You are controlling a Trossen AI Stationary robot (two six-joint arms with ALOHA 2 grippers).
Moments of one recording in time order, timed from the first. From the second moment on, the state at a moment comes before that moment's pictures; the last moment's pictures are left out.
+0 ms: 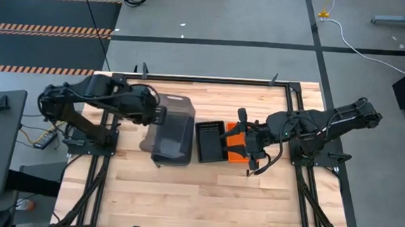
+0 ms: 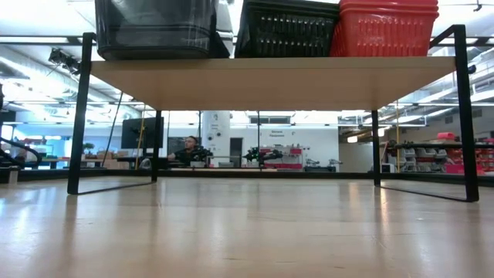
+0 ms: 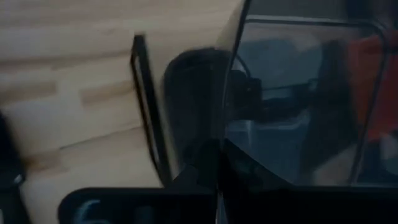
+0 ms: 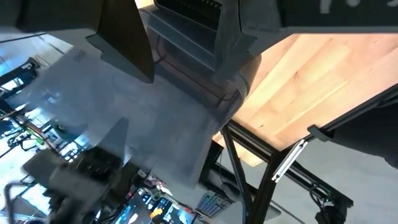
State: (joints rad) left arm -0.11 1.44 1.88 -1.57 -0.24 -1.46; right arm 0.31 1.24 1.27 -0.32 0.16 -0.50
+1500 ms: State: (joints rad) left arm -0.04 1.43 1.72 -1.55 -0.15 -1.30; right arm 0.31 1.24 1.27 -0.35 0.16 -0.47
